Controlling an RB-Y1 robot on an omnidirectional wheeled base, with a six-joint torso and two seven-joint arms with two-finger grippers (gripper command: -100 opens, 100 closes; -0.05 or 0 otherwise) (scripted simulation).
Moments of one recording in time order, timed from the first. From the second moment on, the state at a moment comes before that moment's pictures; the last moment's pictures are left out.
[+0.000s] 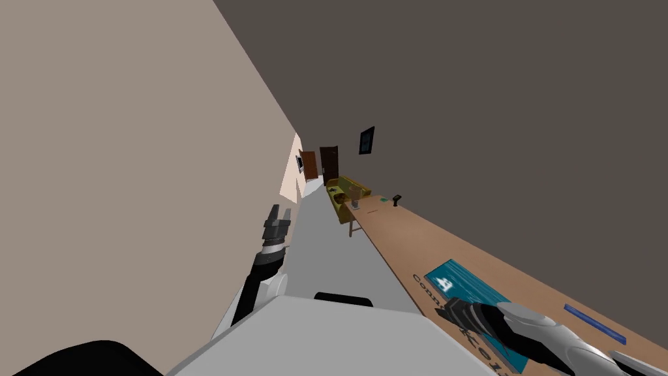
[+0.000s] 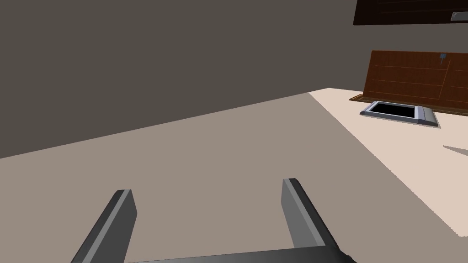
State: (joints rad) left arm 0.53 0.02 0.00 -2.29 0.00 -0.50 0.02; right arm -0.16 -0.98 0.96 -0.51 0.59 -0.67 0.09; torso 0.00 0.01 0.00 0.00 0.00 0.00
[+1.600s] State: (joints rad) left arm 0.53 0.02 0.00 -2.29 0.00 -0.50 0.02; right arm 0.14 -0.93 0.69 -0.55 0.53 -0.61 0.11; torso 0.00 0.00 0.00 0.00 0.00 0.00
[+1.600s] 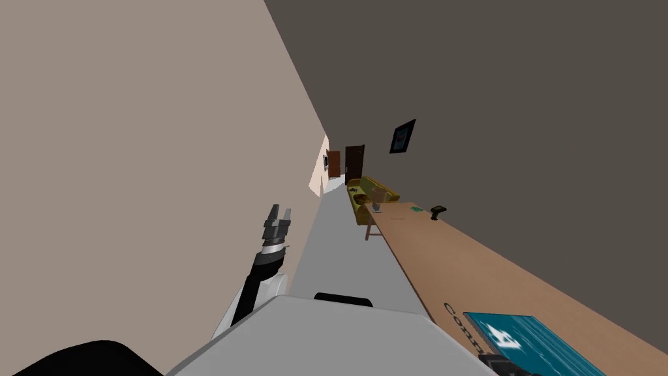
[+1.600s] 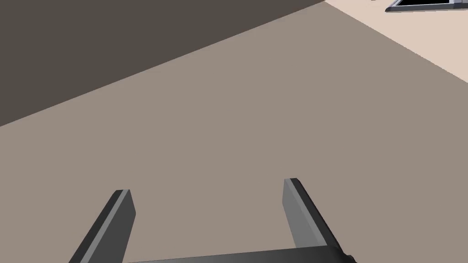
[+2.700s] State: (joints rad) left arm 0.53 0.02 0.00 -2.29 0.00 -0.50 0.02; right arm 0.35 -0.87 0.47 -0.52 0.49 -0.60 0.15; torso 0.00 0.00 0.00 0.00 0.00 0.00
